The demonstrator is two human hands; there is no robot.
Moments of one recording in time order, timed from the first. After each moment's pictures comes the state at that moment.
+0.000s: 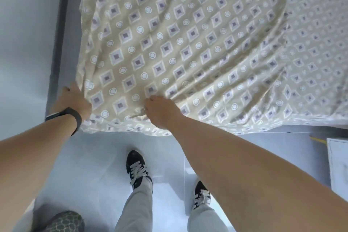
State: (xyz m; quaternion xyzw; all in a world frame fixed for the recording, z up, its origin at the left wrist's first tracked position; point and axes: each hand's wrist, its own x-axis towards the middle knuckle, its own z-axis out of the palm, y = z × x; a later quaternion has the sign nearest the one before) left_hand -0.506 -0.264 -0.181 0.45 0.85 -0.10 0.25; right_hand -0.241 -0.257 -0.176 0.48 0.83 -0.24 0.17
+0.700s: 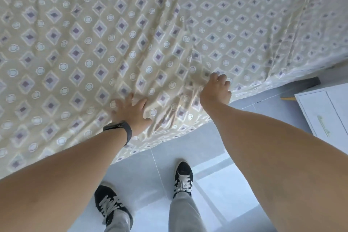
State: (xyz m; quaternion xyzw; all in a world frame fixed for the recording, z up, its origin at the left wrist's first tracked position) left_hand -0.085 -0.220 -0.194 0.73 0.58 -0.19 0.31; right_hand 0.185 -0.235 -0.166 0.92 0.37 -0.14 0.04
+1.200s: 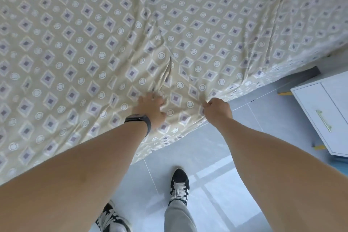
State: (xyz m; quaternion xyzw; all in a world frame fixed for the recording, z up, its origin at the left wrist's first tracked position) left_hand 0.083 -0.209 -0.163 0.78 0.52 -0.17 0.31; right_hand 0.300 -0.295 -0.167 0.89 0.29 -0.35 -0.02
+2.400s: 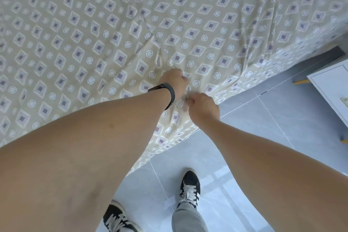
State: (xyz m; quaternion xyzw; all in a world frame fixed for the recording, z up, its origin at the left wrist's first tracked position) left_hand 0.223 -0.176 -0.163 0.74 0.57 -0.06 0.36; right_hand 0.291 -0.295 -0.197 0.85 0.39 -0.33 -0.10
